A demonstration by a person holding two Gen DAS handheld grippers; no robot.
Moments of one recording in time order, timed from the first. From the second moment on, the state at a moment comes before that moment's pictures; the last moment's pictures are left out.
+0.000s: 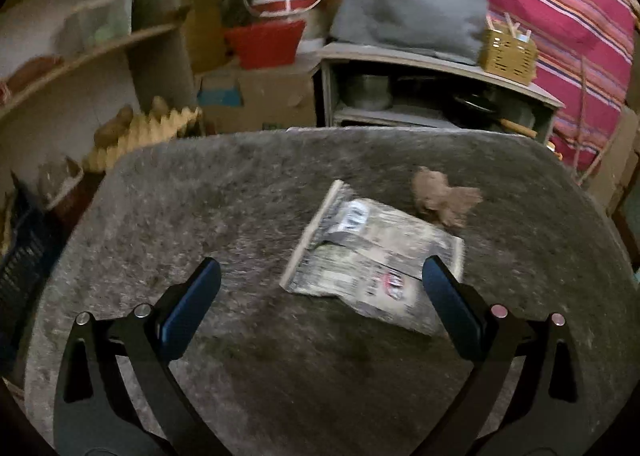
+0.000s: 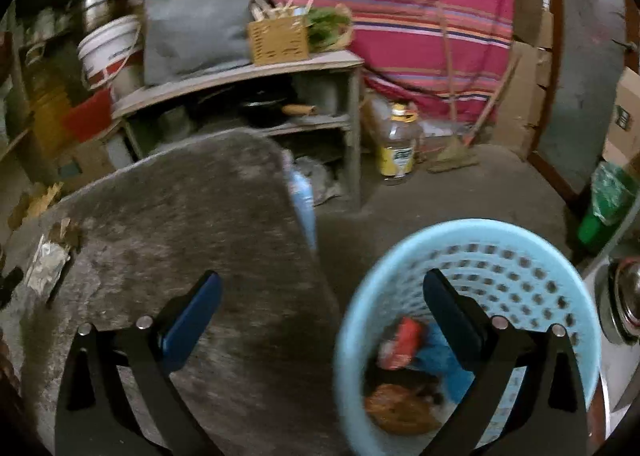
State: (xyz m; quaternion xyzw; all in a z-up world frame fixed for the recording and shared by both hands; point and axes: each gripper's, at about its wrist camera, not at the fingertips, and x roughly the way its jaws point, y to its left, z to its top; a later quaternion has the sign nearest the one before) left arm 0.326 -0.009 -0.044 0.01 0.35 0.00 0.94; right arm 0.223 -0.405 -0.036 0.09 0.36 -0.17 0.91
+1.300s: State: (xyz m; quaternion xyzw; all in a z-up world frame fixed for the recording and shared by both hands) left arm 0.326 0.111 -0.043 0.00 0.35 0.03 0.93; right arm 0.303 -0.222 -0.048 0.01 0.37 -0.07 0.93
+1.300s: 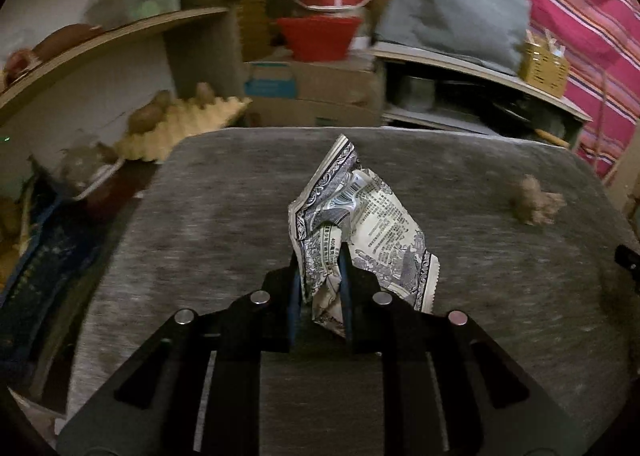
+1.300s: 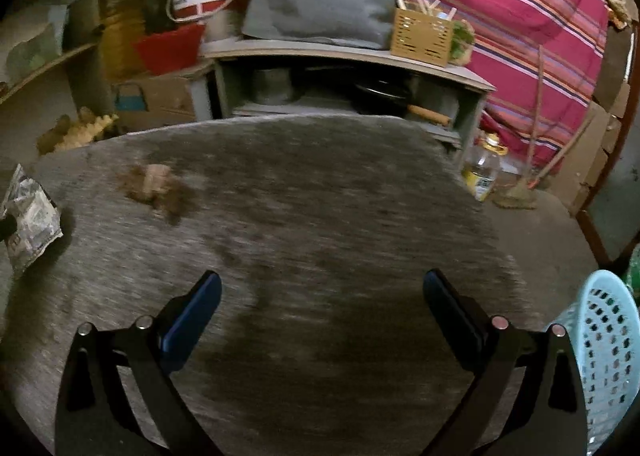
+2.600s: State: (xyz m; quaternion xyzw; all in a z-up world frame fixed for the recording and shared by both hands) left arm 0.308 0.137 0.000 -0.03 0.33 0.07 0.94; right arm 0.333 -0.161 -0.023 -0.07 0.37 0.00 0.93
